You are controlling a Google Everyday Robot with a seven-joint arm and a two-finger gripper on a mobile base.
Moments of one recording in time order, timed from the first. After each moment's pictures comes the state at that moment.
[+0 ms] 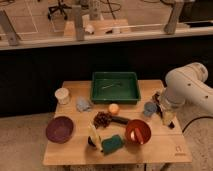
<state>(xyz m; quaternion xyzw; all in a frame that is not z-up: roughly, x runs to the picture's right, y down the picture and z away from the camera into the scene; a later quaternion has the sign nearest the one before) 0.286 0.111 0.683 -0.28 0.02 0.02 0.96</state>
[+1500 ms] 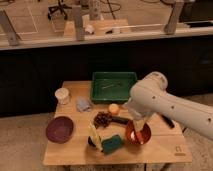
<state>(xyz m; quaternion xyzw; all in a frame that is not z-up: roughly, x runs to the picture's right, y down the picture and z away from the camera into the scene) 0.106 0.144 0.679 -0.25 -0.11 -0.22 0.94</state>
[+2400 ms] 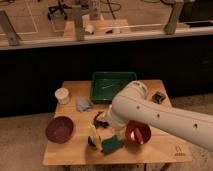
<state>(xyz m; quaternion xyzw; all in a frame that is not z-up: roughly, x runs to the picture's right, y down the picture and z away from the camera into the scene) 0.019 0.175 0.650 -0.21 -0.24 -0.36 0.87</state>
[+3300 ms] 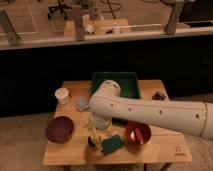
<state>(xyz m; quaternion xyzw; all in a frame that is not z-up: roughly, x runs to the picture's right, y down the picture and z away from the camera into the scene) -0.042 0.194 0.677 -0.21 -0.27 -0.55 0.76</state>
